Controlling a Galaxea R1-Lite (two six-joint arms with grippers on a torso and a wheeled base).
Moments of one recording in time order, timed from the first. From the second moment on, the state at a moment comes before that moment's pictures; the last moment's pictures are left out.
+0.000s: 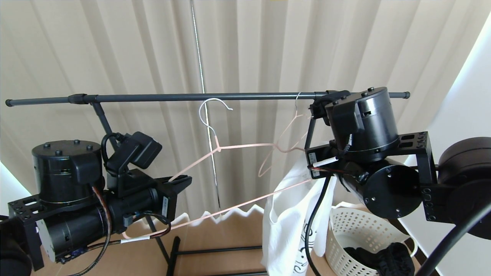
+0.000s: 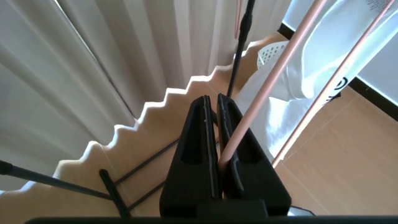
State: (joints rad) left arm -0.47 1.52 -0.53 -0.64 -0.08 0.09; right arm 0.82 1.73 -1.16 -0.02 -0.88 0.19
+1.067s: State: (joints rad) left arm -0.53 1.56 -0.57 -0.65 -0.04 0.09; right arm 0.97 1.75 -1.21 -0.02 -0.92 0.19
